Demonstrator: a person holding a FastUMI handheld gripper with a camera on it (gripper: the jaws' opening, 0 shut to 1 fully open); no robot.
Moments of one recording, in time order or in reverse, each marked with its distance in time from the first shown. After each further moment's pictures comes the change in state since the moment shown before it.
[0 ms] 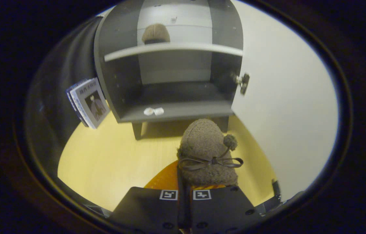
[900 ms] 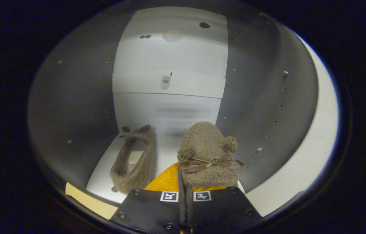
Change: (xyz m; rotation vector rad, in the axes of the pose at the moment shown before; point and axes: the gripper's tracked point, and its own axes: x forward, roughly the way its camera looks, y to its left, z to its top) arm 0.100 -0.017 0.338 -0.064 -0.220 -0.082
